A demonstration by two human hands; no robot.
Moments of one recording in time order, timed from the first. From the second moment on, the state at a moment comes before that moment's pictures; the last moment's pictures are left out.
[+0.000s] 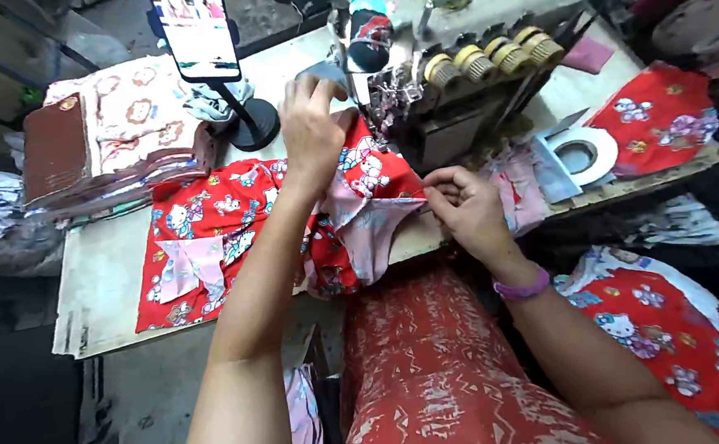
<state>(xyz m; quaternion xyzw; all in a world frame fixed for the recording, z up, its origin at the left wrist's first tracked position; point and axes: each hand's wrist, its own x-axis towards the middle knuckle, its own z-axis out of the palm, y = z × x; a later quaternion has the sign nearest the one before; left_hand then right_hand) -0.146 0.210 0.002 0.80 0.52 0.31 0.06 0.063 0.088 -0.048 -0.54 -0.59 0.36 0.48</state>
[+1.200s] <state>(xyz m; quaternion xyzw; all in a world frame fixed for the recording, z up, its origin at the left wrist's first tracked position) -0.019 0.066 -0.108 0.90 0.15 0.38 0.12 0.202 0.013 -0.162 -0.53 -0.74 -0.02 0.41</state>
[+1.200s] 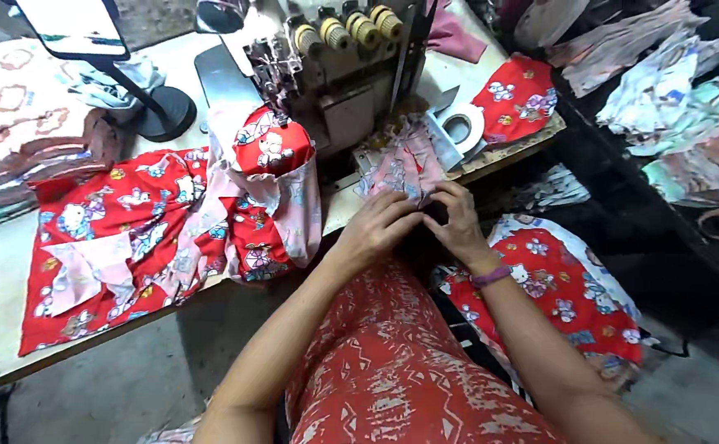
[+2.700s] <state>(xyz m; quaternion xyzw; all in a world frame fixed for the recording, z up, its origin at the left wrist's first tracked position) -0.071 -0.036 -0.104 0.57 0.45 0.56 0.40 0.063 -0.024 -0.075 -0.46 -0.36 0.63 0.51</state>
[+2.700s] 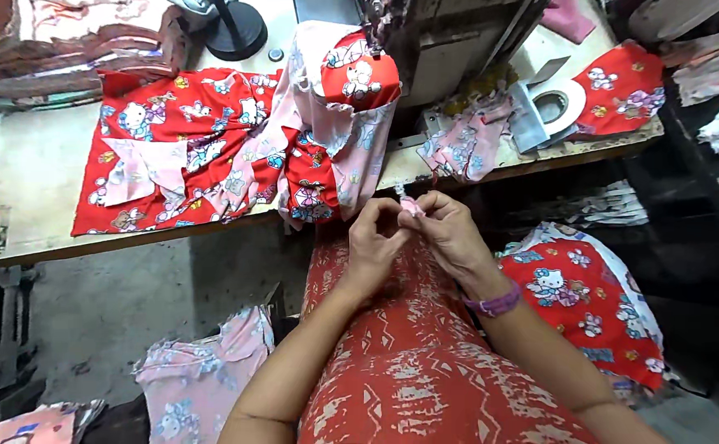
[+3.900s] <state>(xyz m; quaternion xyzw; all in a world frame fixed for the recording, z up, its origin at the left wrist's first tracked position) -0.087 -0.051 -0.213 0.64 0.51 0.07 0.57 0.147 -0.056 -0.190 -0.56 -0.71 0.42 0.03</state>
